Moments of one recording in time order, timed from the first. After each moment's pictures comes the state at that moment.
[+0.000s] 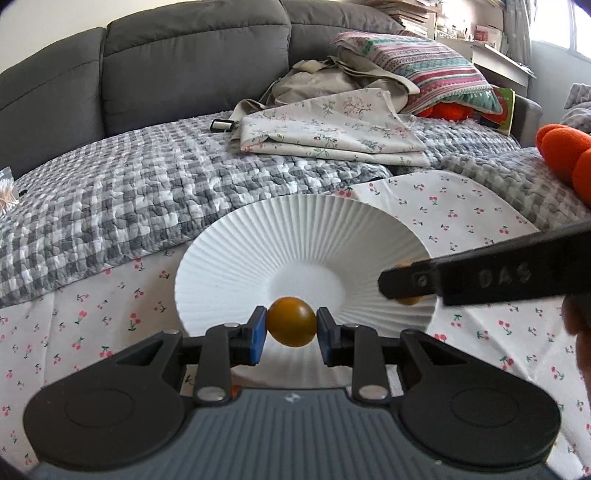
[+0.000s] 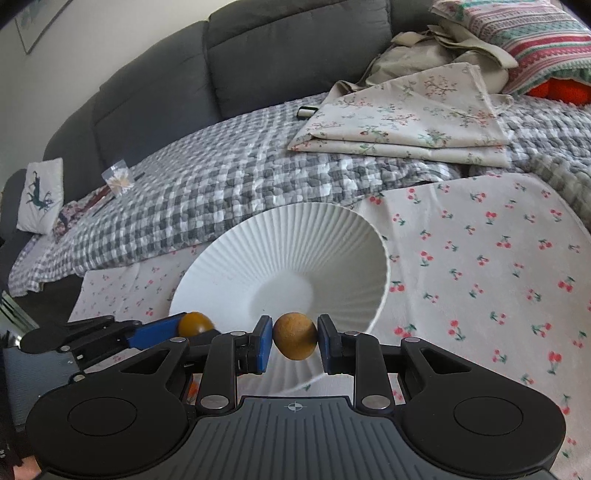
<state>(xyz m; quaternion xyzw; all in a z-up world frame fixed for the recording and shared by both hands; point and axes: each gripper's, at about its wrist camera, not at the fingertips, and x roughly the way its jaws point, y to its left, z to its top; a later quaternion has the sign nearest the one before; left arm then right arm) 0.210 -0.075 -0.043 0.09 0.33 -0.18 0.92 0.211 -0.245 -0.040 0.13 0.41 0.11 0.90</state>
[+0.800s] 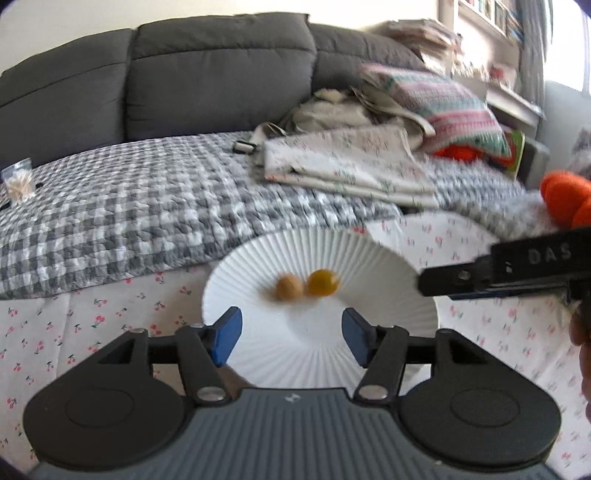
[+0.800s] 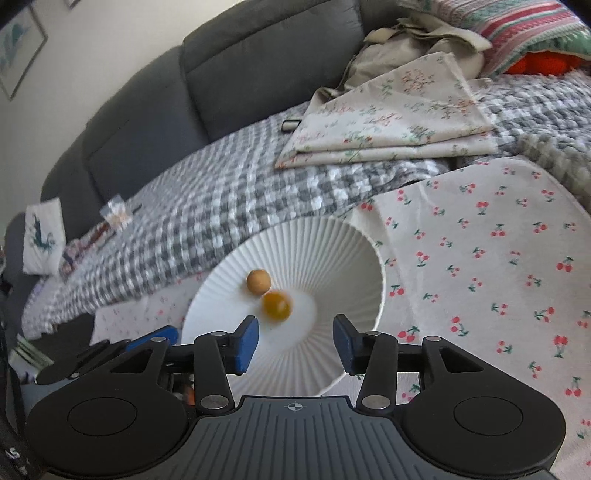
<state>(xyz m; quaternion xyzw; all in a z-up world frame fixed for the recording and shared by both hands) 0.204 -0.044 -0.011 0.03 0.30 -0.17 0.94 0.204 -0.270 -0.022 0.22 0.39 0.09 0.89</state>
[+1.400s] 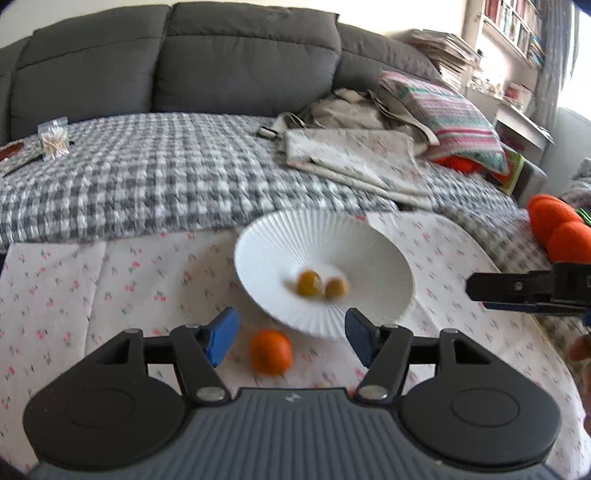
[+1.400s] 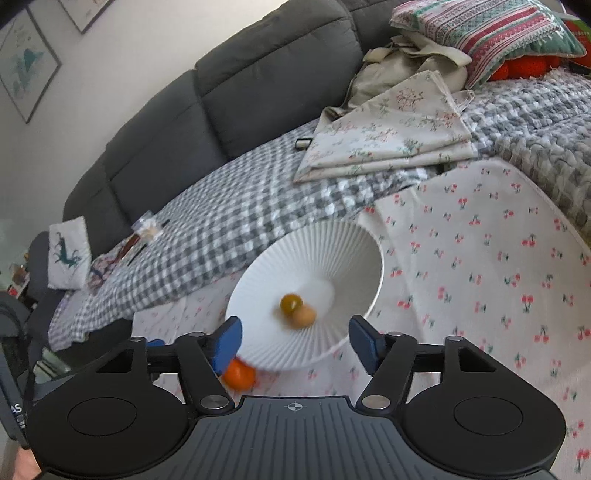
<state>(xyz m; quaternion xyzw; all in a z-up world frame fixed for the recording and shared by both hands) 0.149 -0.007 0.008 -0.02 0.35 -0.16 0.92 0.133 -0.272 0.014 0.23 0.38 0.11 0.89</state>
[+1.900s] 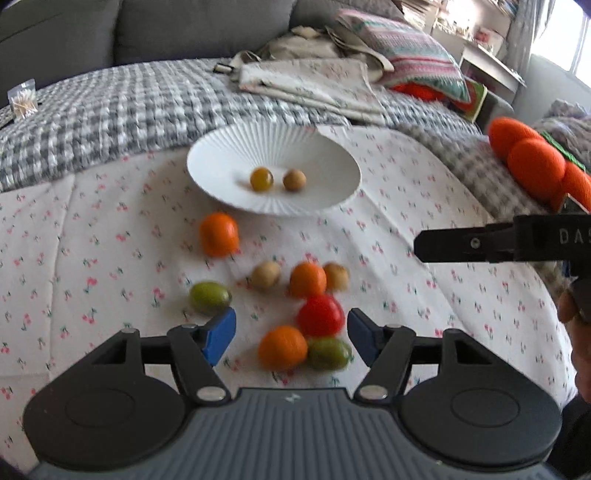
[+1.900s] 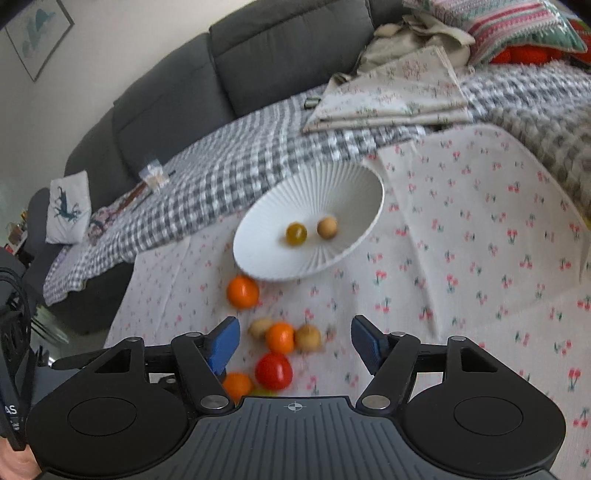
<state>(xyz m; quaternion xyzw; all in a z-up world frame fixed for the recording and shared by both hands) 0.086 -0.025 -0.025 0.02 0.42 -0.21 0.88 0.077 -0.251 0.000 0.19 0.42 0.12 0.88</state>
